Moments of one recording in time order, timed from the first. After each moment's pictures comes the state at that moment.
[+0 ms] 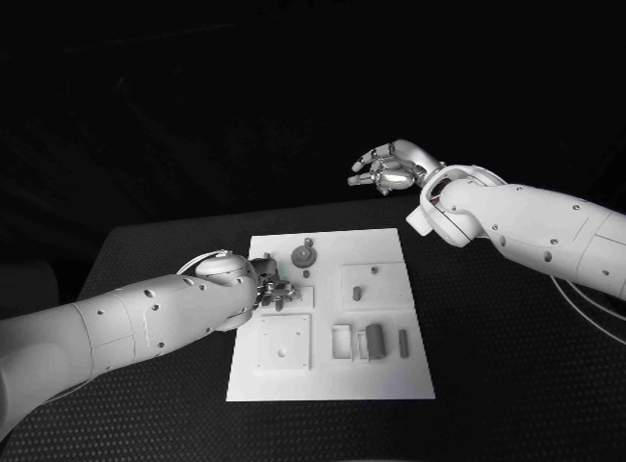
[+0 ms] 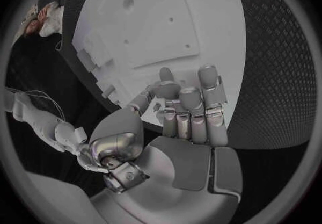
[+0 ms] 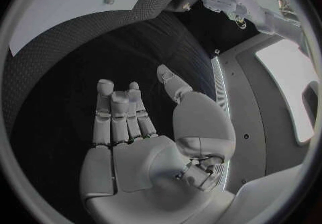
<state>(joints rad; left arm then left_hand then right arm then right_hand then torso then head) 1.20 -0.44 -0.21 1.14 -1.25 -0.03 -0.46 0.54 -0.02 0.56 -0.23 0.07 1.24 -0.02 0.32 0.81 1.38 -0.13 0.98 0.73 1.27 -0.18 1.32 0.56 0.02 1.33 -0.24 0.49 1.31 1.30 -0.67 -0.01 1.13 -0.88 -0.35 0.15 0.94 -0.09 0.47 -0.26 0.10 0.80 0.18 0.26 0.47 0.86 0.08 1.21 1.03 1.00 -0.03 1.46 0.87 0.25 0.96 0.05 0.95 1.31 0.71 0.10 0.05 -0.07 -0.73</state>
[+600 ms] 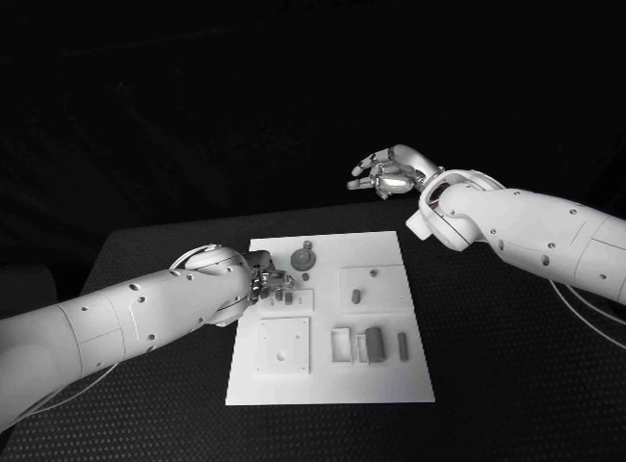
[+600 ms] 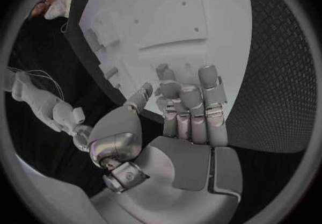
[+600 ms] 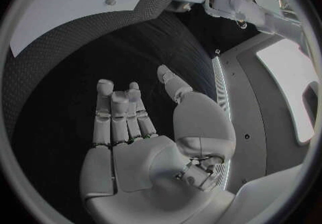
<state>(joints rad) 1.20 -0.47 -0.13 1.15 -1.18 -0.05 -0.46 0.54 -0.06 0.56 -0.22 0.05 1.18 0.01 0.28 0.80 1.37 -0.11 0.98 0.73 1.25 -0.19 1.32 0.55 0.01 1.32 -0.25 0.47 1.31 1.29 -0.67 -0.01 1.13 -0.88 -0.35 0.15 0.94 -0.09 0.47 -0.26 0.10 0.79 0.18 0.26 0.47 0.86 0.08 1.21 1.03 1.00 -0.03 1.46 0.87 0.24 0.96 0.05 0.95 1.31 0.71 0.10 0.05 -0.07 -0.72</state>
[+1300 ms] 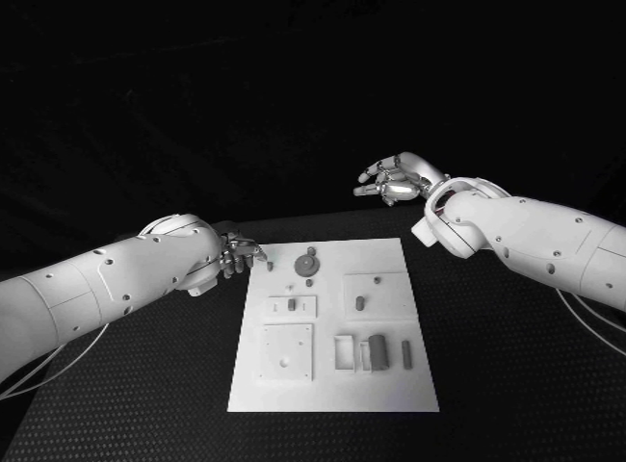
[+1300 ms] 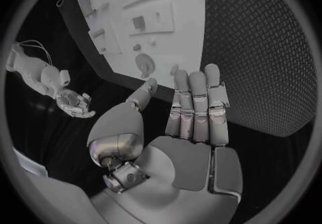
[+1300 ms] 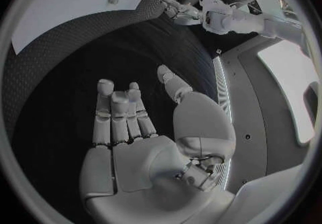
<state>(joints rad) 1.29 -0.51 -0.11 1.02 -1.06 -0.03 -0.46 0.63 -0.03 0.58 -0.27 0.06 1.00 0.10 0.22 0.79 1.18 -0.01 0.79 0.61 1.06 -0.08 1.15 0.44 0.01 1.12 -0.18 0.30 1.26 1.29 -0.66 -0.01 1.11 -0.88 -0.35 0.15 0.94 -0.09 0.47 -0.26 0.10 0.79 0.18 0.26 0.47 0.86 0.08 1.21 1.03 1.00 -0.03 1.46 0.87 0.25 0.96 0.05 0.95 1.31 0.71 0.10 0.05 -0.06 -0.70</state>
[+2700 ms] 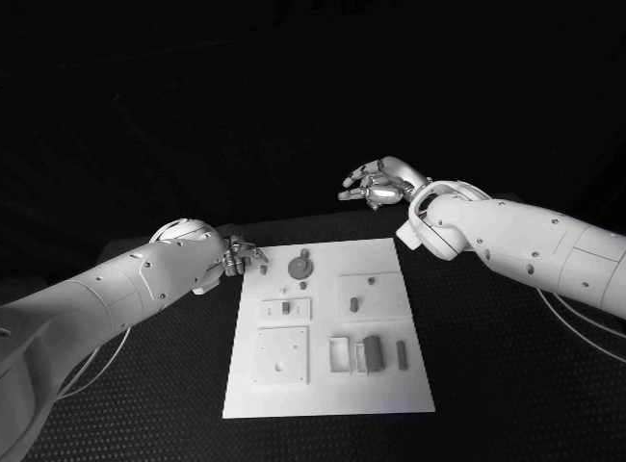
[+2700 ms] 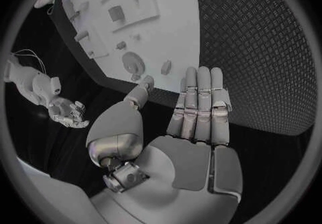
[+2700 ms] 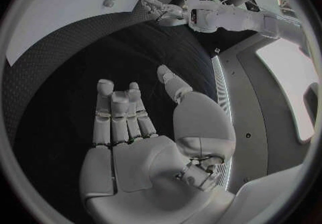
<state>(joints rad) 1.25 -0.30 -0.12 0.65 -1.13 0.03 -0.27 0.66 -0.05 0.52 -0.28 0.05 0.92 0.15 0.19 0.70 1.11 0.05 0.51 0.45 0.95 0.02 0.91 0.36 0.02 1.00 -0.08 0.11 1.16 1.29 -0.63 -0.01 1.10 -0.88 -0.34 0.14 0.94 -0.09 0.47 -0.26 0.10 0.79 0.18 0.26 0.47 0.86 0.08 1.21 1.03 1.00 -0.03 1.46 0.87 0.25 0.95 0.05 0.95 1.31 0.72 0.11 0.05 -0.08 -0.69</state>
